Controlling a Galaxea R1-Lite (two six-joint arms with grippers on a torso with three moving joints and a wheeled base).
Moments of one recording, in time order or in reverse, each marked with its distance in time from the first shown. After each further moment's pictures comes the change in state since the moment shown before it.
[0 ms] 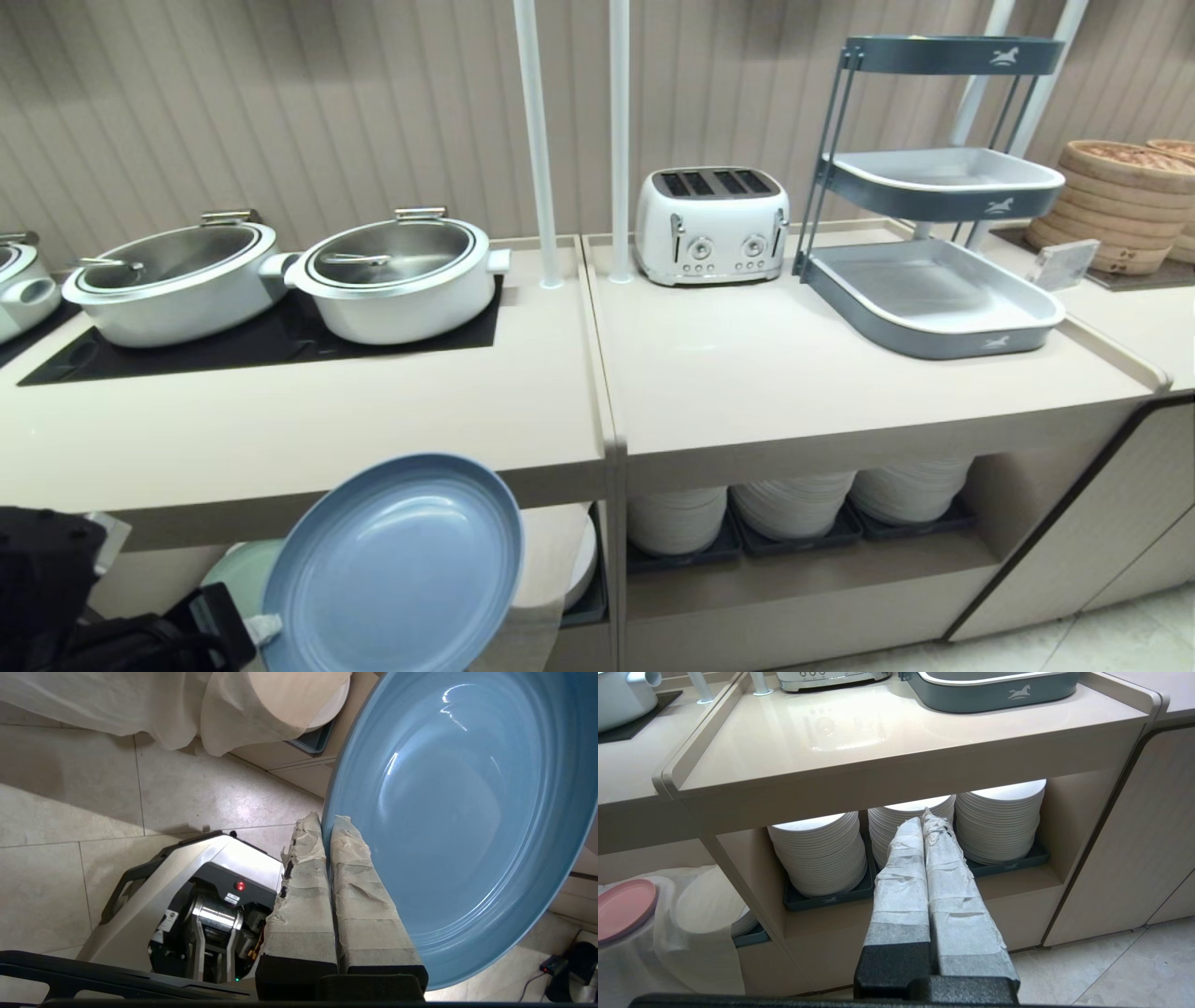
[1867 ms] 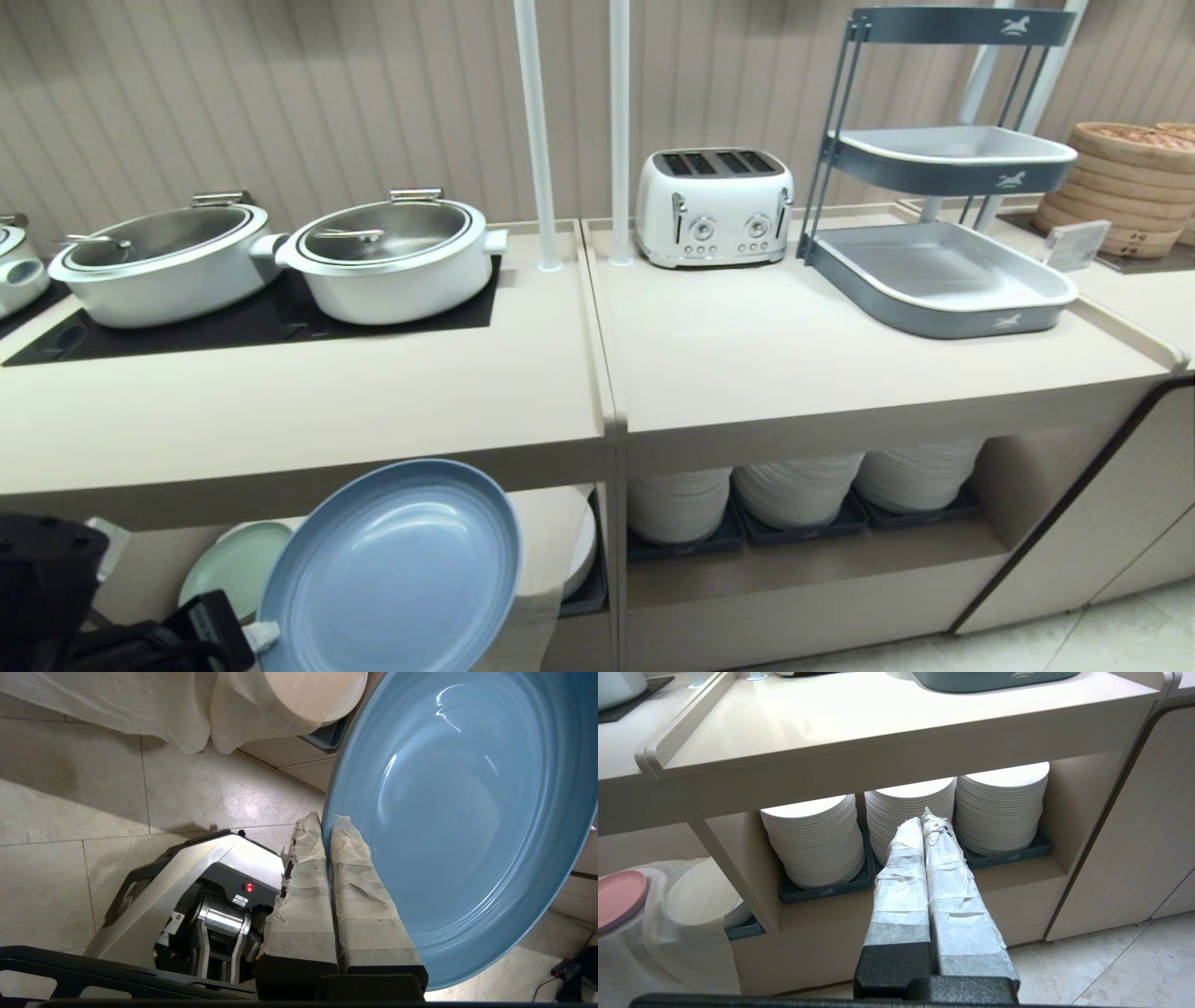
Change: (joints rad) left arm 0.001 0.000 0.012 0.000 0.005 0.000; right arm -0.001 0.000 0.000 -0.001 0.000 0.000
